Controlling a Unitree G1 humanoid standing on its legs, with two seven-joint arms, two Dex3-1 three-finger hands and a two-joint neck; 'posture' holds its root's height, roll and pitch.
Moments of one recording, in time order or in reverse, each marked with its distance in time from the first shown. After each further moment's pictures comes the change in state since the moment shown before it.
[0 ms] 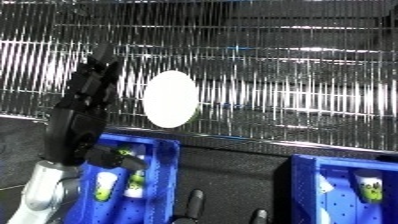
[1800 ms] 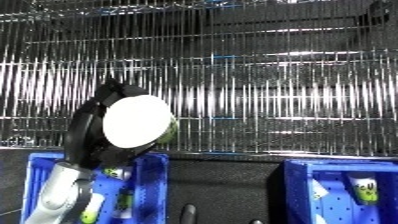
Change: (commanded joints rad) left arm -0.040 -0.033 -0.026 0.258 -0.065 0.006 -0.066; right arm 0.016 0.052 0.032 -0.081 0.028 -0.025 -0.094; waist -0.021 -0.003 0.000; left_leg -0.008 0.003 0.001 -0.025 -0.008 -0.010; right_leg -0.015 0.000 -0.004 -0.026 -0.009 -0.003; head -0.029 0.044
